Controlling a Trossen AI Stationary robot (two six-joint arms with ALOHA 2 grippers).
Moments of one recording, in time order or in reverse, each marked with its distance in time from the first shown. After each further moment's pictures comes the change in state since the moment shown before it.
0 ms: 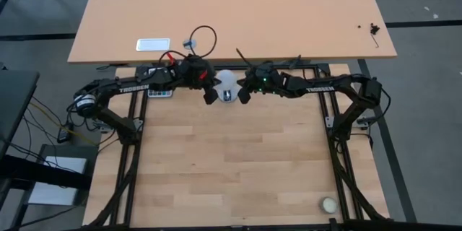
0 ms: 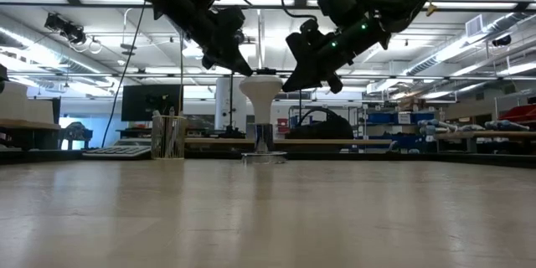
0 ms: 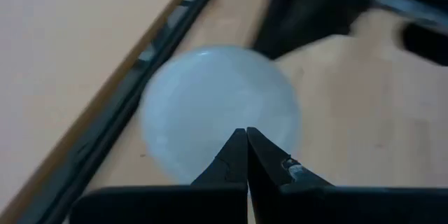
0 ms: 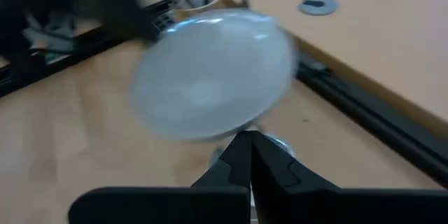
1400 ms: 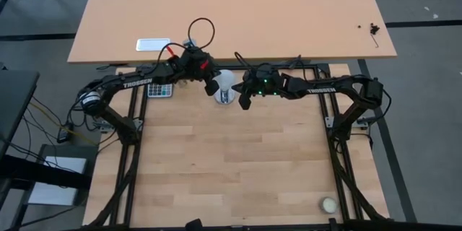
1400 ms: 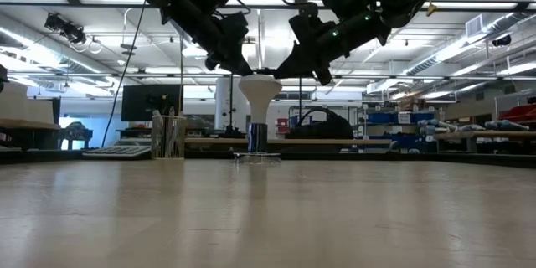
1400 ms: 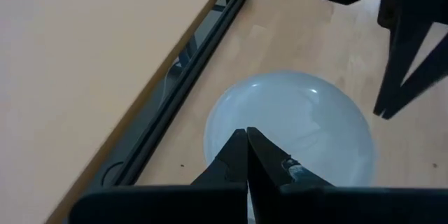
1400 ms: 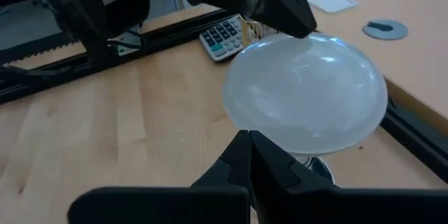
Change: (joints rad) left arm 0.091 0.052 0.068 0.007 -0.003 0.060; right arm 0.019 -0.018 0.003 0.034 -0.156 -0.088
